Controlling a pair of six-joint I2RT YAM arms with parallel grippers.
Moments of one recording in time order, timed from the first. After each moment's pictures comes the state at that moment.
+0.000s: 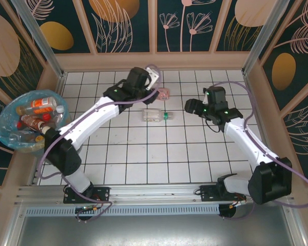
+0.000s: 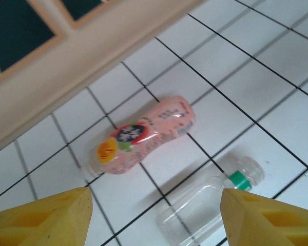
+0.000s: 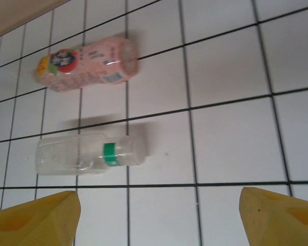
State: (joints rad) left arm -0.69 1.72 1.60 -0.56 -0.17 0.11; right arm 0.29 1.24 0.97 -0.48 -0.12 0.48
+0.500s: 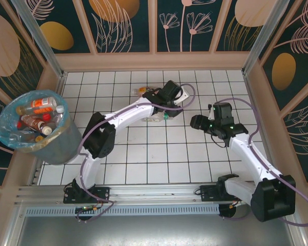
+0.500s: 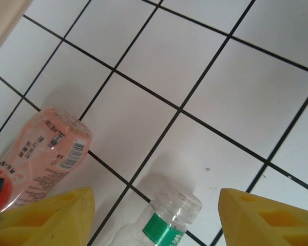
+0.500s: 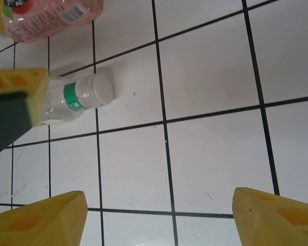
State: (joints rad) left arm -0.82 2.15 1.86 -0.57 -0.11 0.22; right arm 0.24 1.07 0.73 -0.51 -0.21 0.47
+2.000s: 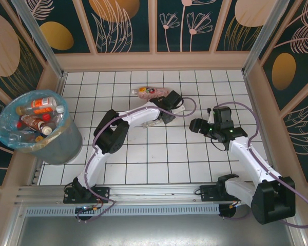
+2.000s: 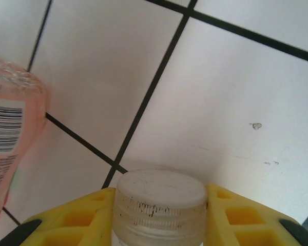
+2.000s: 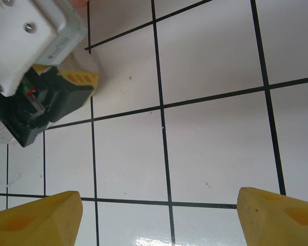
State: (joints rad) left arm -0.82 2.30 1.85 -0.59 -0.22 0.36; right arm 0.24 1.05 0.67 -0.48 -0.24 0.47
